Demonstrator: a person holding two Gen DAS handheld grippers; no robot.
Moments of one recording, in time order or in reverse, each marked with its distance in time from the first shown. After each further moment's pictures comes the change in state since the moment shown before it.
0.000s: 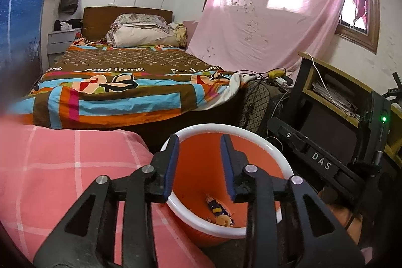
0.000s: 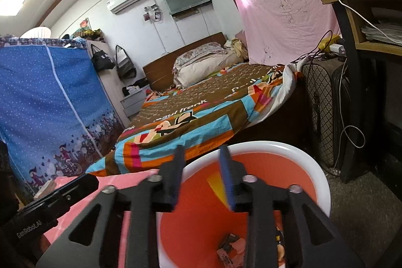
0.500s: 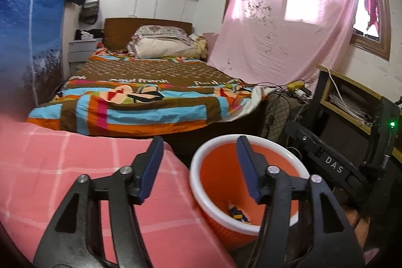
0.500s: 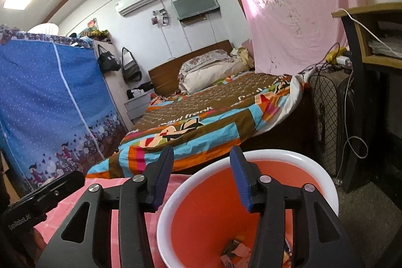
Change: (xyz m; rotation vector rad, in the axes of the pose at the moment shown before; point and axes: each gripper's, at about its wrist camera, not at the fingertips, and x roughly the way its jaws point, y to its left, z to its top) left arm -0.034 0.028 0.002 -0.012 -0.077 0.131; right arm -0.001 0.024 -0.003 -0.054 -0.045 0.010
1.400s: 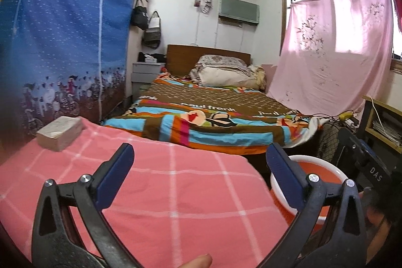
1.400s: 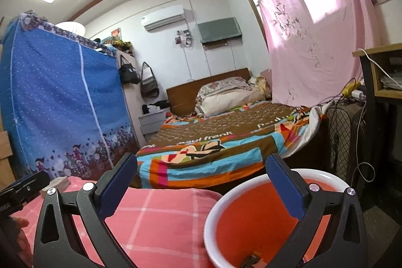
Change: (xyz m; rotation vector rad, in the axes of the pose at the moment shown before) left arm -0.104 0.087 -0.018 -0.070 -0.184 0.328; right arm -0.034 0.084 -0.016 -0.116 -0.159 0.062
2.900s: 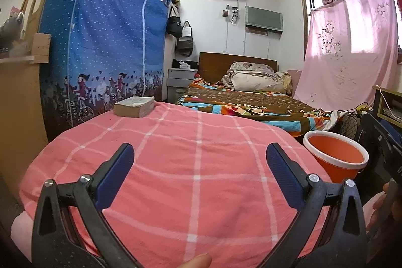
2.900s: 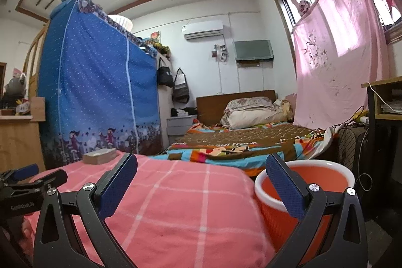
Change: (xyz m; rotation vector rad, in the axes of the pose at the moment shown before) left arm -0.134 0.088 -0.086 -0.005 -0.060 0.161; right arm -0.134 0.110 -0.071 -0.172 -0.081 0.119
